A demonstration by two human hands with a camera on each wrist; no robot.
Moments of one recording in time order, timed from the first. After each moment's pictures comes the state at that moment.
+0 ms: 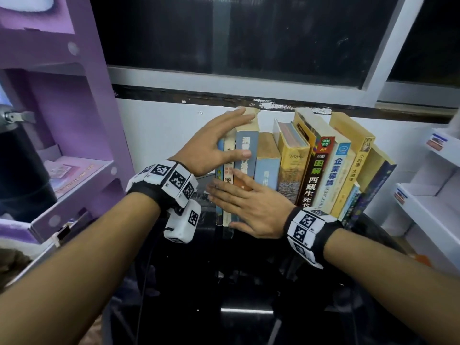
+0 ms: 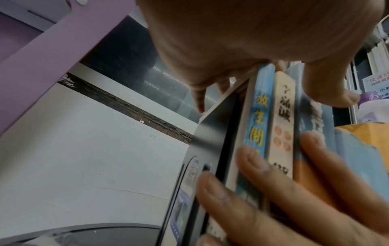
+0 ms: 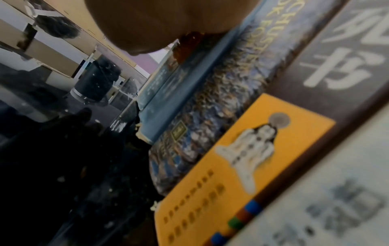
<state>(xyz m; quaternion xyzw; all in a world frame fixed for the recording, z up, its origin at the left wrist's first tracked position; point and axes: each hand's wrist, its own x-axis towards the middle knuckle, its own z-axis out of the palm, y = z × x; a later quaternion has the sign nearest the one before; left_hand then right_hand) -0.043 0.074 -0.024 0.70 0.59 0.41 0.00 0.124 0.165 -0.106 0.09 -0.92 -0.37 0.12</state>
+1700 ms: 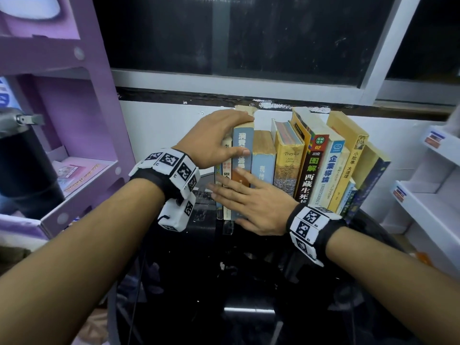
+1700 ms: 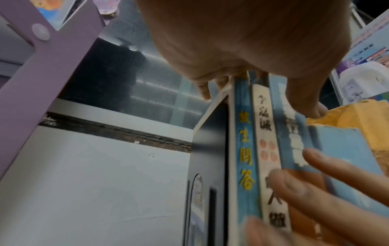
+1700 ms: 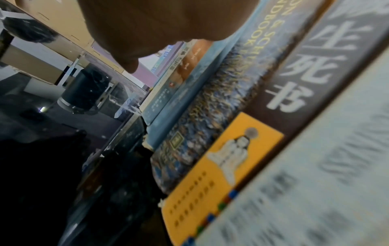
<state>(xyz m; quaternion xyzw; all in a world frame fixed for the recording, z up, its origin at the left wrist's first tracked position) -0.040 0.077 -0.005 0.72 0.63 0.26 -0.15 0.135 0.160 -0.097 0.07 -0.93 -0.35 0.09</state>
